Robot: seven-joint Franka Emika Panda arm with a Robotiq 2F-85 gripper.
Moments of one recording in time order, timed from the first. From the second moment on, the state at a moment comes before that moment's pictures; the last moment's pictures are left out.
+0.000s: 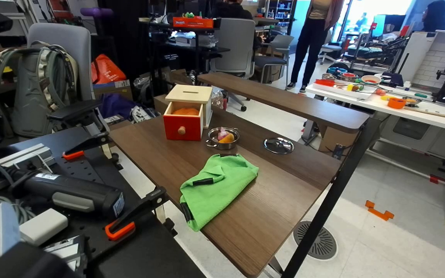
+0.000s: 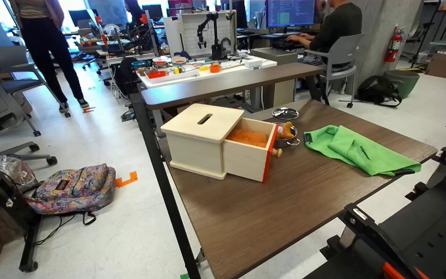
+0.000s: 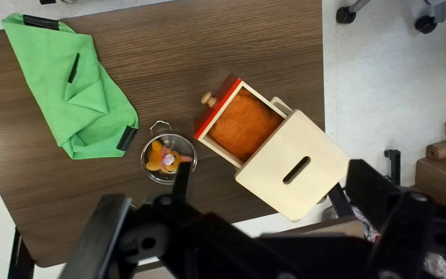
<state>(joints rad) 0.07 -0.06 0.08 -2.17 0.14 2.16 0.19</state>
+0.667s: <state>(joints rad) 0.05 0.28 0.01 -2.04 0.14 2.46 0.29</state>
